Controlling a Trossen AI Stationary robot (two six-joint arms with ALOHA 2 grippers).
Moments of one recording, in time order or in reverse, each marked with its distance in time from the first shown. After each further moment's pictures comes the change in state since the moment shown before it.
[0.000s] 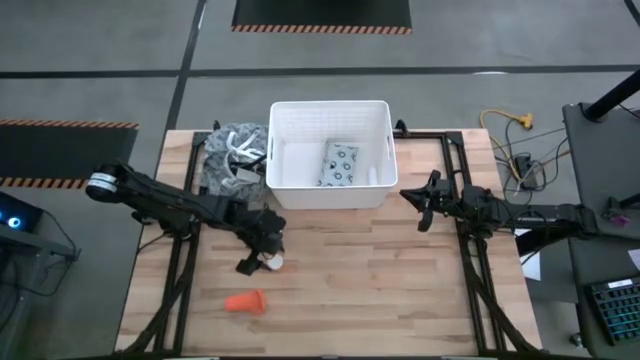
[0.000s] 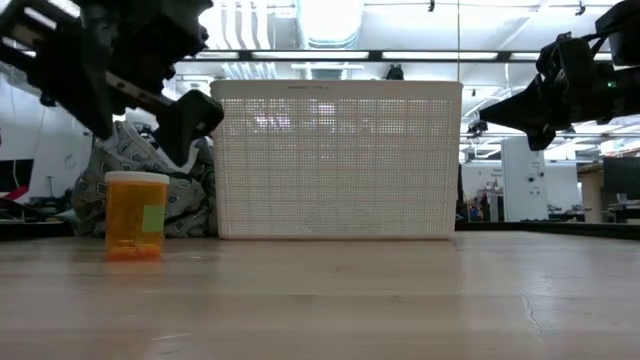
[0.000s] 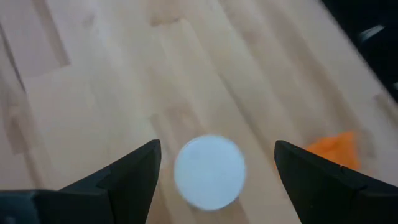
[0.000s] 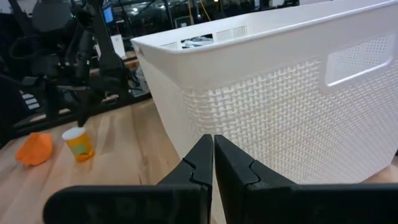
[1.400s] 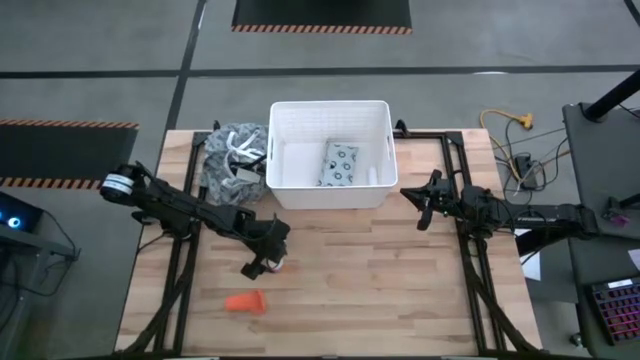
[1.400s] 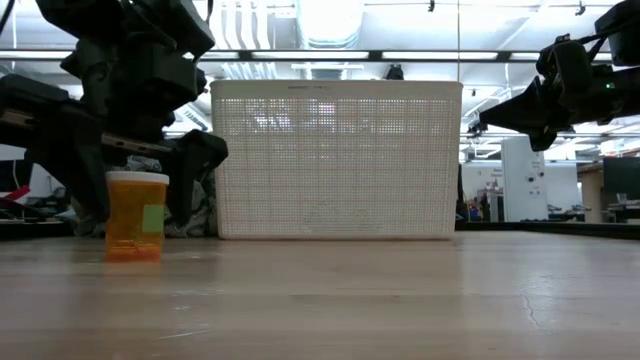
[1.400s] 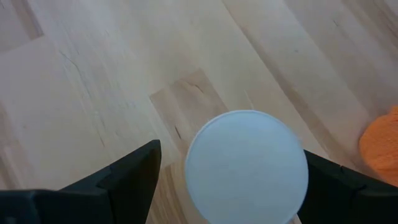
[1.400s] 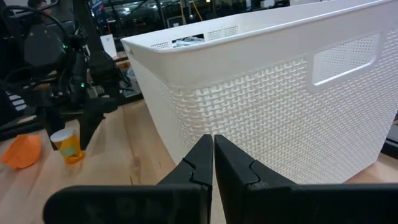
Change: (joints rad) left arm -0.036 0.148 -0.077 0.162 -0.090 0.094; right arm 0.000 -0.001 0.000 -0.007 0.035 -0.003
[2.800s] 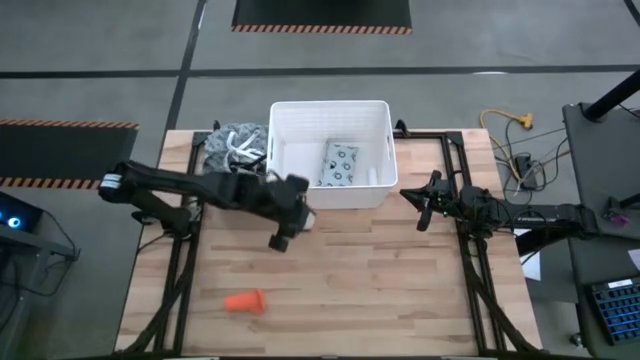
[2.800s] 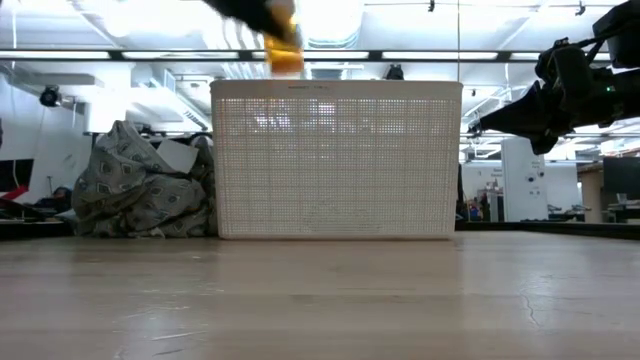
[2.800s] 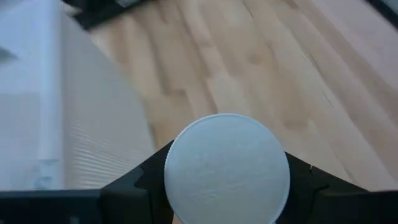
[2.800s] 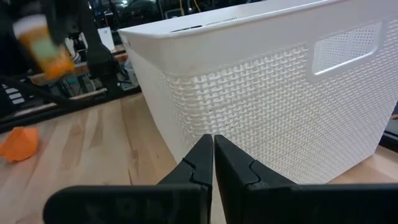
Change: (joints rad) left arm 0.097 -0.024 0.629 -0.404 -0.270 0.058; right arm 0.000 -0.001 0.000 -0.030 0.000 0.003
